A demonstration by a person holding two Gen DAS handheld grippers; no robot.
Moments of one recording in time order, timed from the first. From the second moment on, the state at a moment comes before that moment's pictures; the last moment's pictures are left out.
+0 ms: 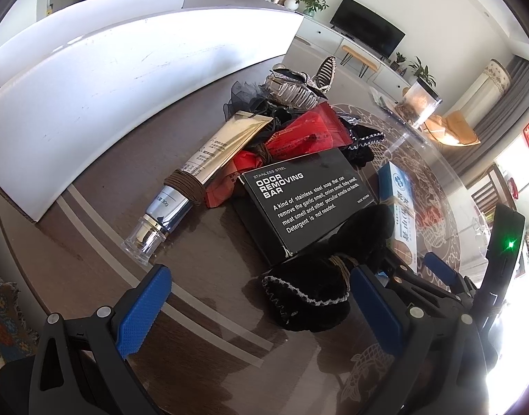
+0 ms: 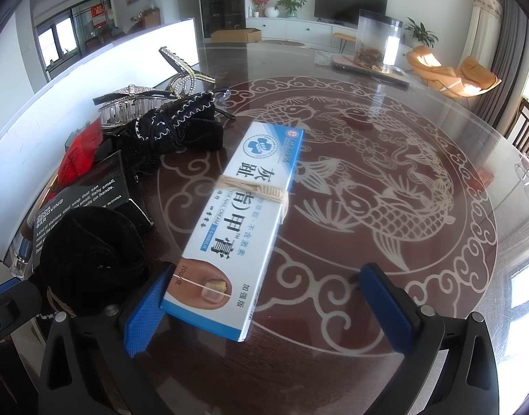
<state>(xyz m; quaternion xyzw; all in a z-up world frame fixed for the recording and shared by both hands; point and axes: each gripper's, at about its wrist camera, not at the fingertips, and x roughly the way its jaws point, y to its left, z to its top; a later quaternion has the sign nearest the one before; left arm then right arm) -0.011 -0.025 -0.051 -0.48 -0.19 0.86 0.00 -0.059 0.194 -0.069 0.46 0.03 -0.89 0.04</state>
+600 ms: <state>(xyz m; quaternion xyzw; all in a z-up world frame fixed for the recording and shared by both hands) -0.011 -0.027 -0.055 -0.49 -0.18 0.85 -0.02 -0.059 0.194 -0.068 0.46 0.03 -0.89 0.04</state>
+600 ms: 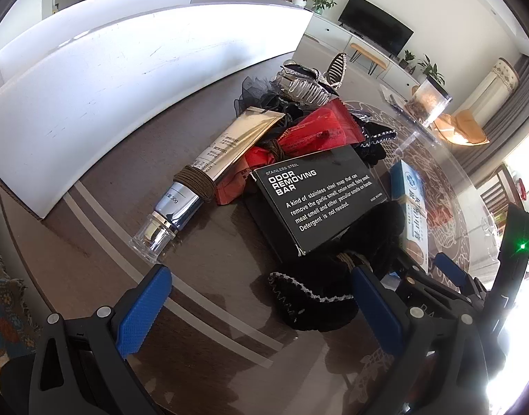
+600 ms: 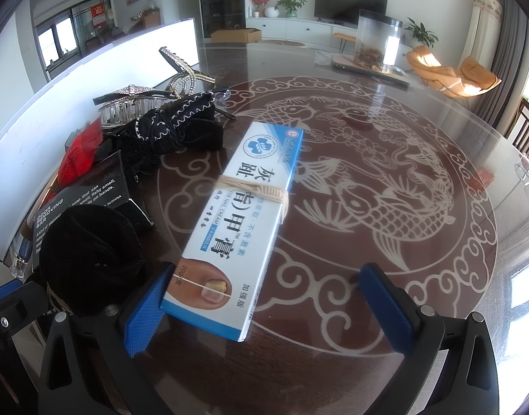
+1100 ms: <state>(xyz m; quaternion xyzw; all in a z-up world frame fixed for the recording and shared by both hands) -0.011 -0.027 -0.055 -0.49 -0.18 0.85 -0.02 -0.059 0.194 -0.068 0.46 0.03 -0.89 0.04</state>
